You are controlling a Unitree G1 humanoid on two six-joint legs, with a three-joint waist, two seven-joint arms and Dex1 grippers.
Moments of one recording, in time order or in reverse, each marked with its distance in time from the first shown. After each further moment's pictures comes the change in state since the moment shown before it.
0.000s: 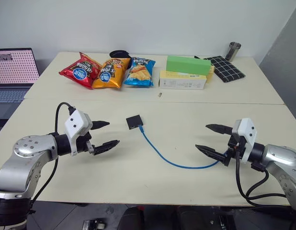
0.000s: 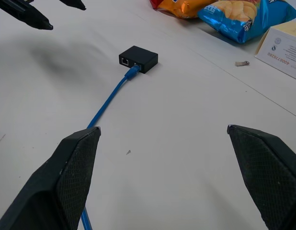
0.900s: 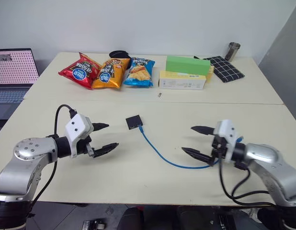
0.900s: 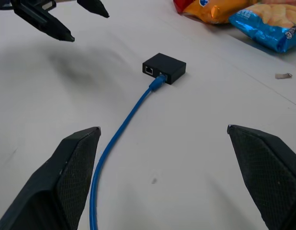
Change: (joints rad) left arm 0.014 0.004 -0.020 0.040 0.069 -0.082 -0.026; right arm -0.161 0.152 0.269 0.067 -0.124 0.000 -0.065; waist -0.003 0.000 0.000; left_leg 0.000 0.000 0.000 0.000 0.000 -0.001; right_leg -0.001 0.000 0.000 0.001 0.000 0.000
